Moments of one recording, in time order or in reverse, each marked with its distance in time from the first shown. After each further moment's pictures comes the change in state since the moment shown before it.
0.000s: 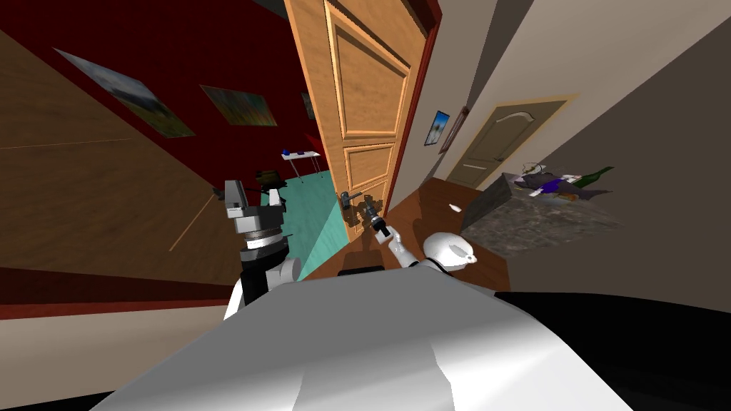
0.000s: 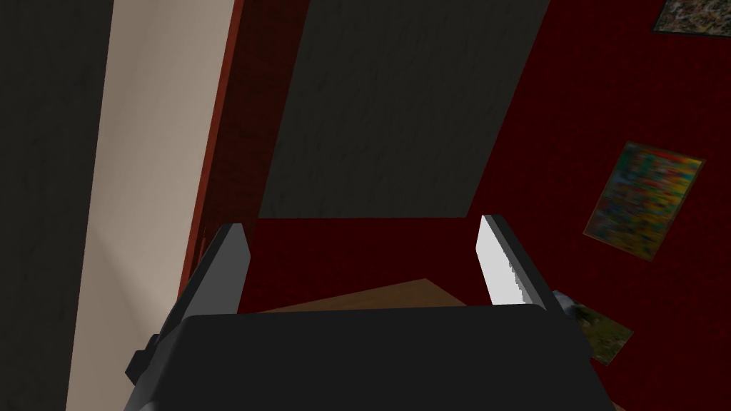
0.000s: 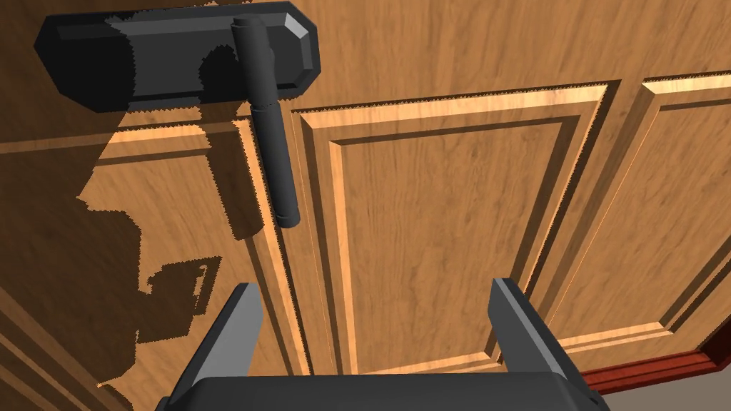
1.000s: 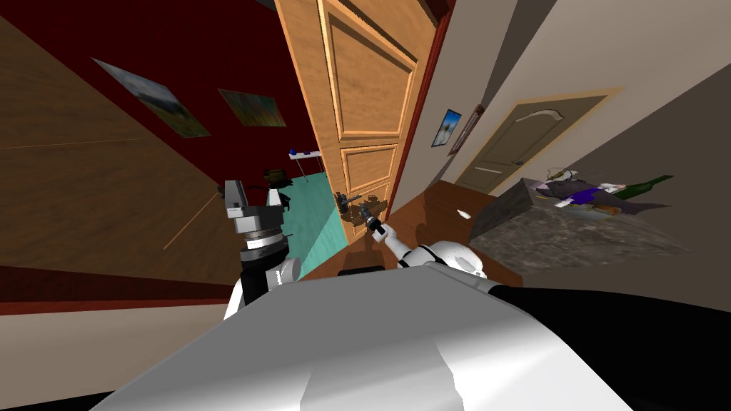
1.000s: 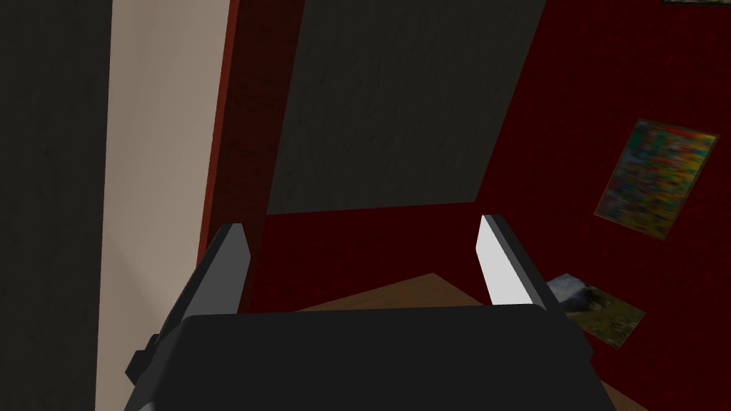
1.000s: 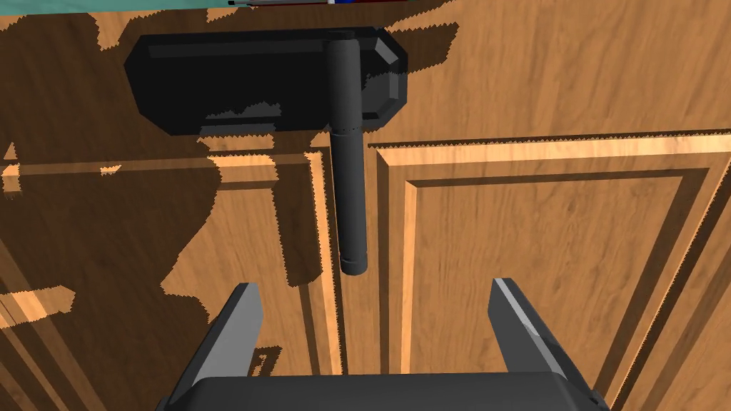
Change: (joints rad) arm -0.167 0.016 0.061 0.279 0.060 -0.019 -0.075
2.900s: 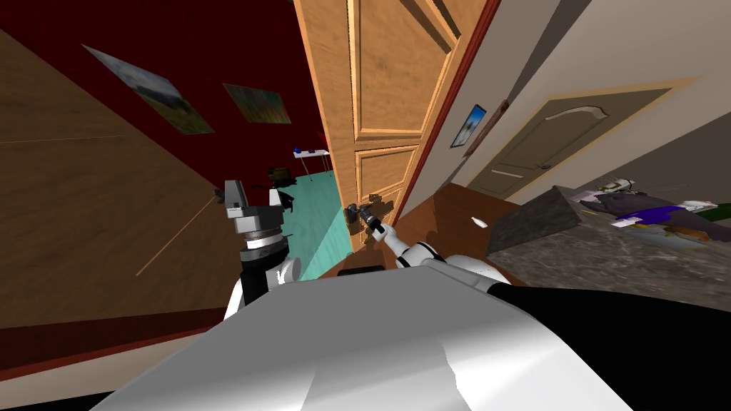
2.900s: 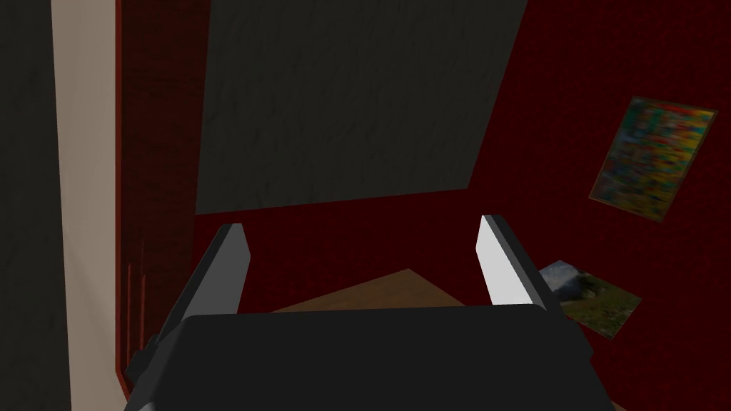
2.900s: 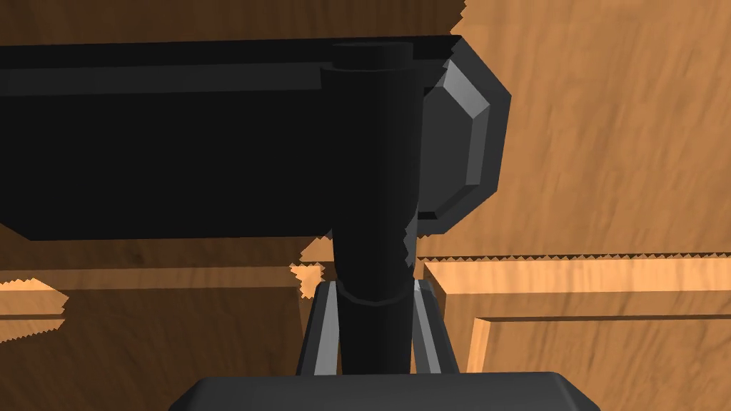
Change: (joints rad) arm -0.043 0.006 -0.011 0.069 0.001 -0.008 0.010
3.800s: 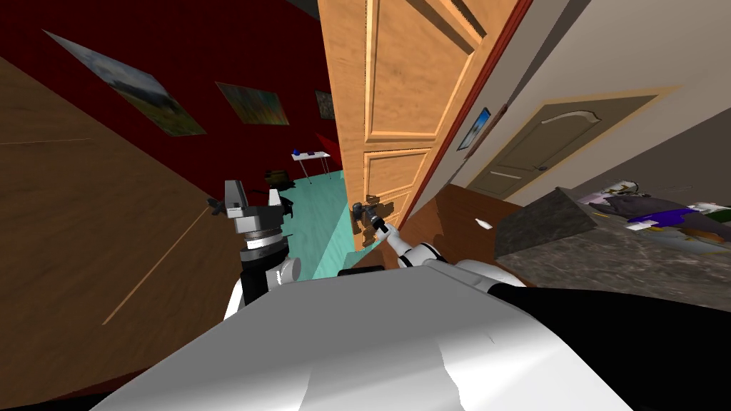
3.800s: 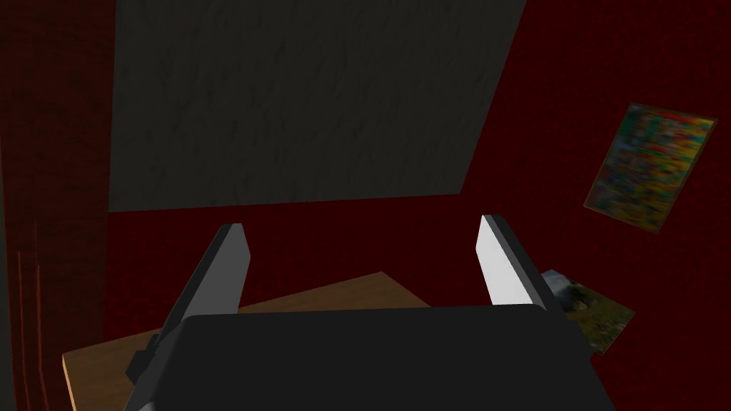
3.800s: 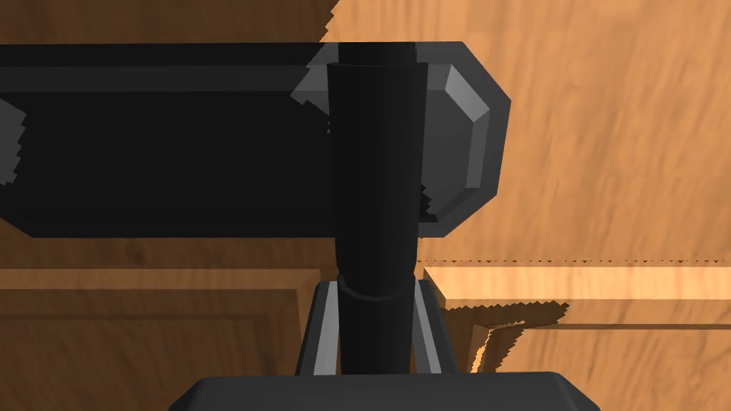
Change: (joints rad) arm 0.013 -0.020 -0.071 0.011 -0.031 0.008 0.051
